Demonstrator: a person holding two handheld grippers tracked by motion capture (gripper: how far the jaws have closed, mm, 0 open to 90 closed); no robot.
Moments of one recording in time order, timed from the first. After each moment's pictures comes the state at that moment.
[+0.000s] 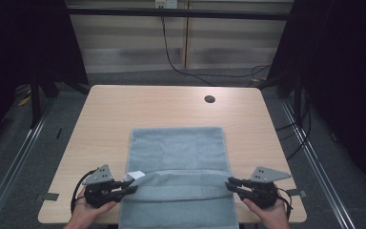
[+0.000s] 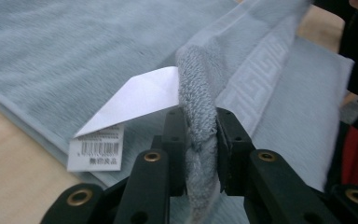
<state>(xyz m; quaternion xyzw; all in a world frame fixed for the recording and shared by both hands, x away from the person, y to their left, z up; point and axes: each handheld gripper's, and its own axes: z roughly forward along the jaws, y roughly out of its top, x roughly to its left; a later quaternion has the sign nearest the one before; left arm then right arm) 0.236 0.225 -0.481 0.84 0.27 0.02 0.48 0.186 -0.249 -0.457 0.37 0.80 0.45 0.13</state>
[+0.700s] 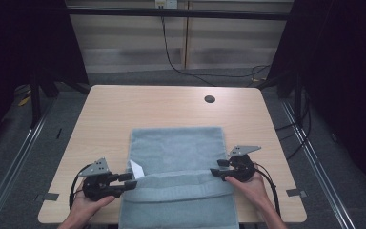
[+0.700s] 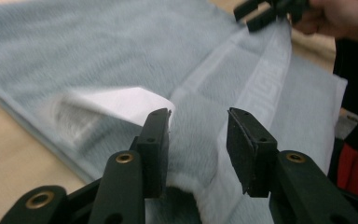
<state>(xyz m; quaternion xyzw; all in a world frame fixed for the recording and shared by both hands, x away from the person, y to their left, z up) 0.266 0.227 -0.469 0.81 0.30 0.01 0.51 0.277 -0.224 -0.490 0.39 0.83 0.40 0.09</state>
